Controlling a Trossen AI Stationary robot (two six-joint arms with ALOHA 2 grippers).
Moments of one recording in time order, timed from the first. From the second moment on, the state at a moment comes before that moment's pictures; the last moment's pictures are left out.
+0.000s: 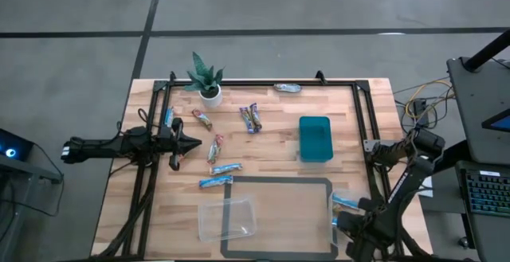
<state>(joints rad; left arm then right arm) 0.00 0.00 0.01 0.03 -0.07 -0.16 1.04 1.73 1.19 -1.05 -0.13 1.49</state>
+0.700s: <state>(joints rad) 0.00 0.00 0.01 0.03 -0.07 -0.16 1.00 1.71 0.99 -0.83 -0.15 1.47</state>
